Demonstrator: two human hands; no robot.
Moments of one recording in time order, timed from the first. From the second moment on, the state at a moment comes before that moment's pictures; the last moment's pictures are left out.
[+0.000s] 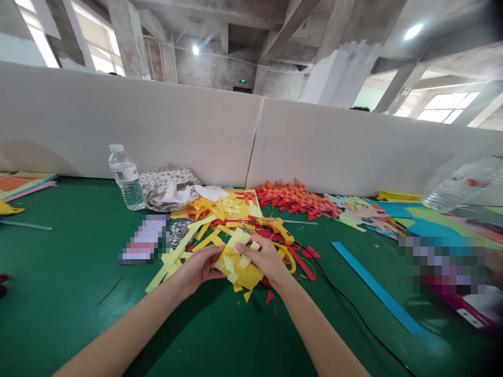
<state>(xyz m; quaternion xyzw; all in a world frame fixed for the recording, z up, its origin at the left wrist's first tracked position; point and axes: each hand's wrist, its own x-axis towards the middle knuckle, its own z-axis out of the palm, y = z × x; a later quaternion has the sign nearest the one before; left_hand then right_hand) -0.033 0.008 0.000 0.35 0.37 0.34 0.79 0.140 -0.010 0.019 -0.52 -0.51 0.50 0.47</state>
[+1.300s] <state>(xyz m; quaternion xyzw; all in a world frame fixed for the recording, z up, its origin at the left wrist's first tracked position) -0.041 0.019 -0.002 0.33 0.41 0.43 0.73 0.144 -0.006 0.021 -0.50 -0.51 0.42 0.56</state>
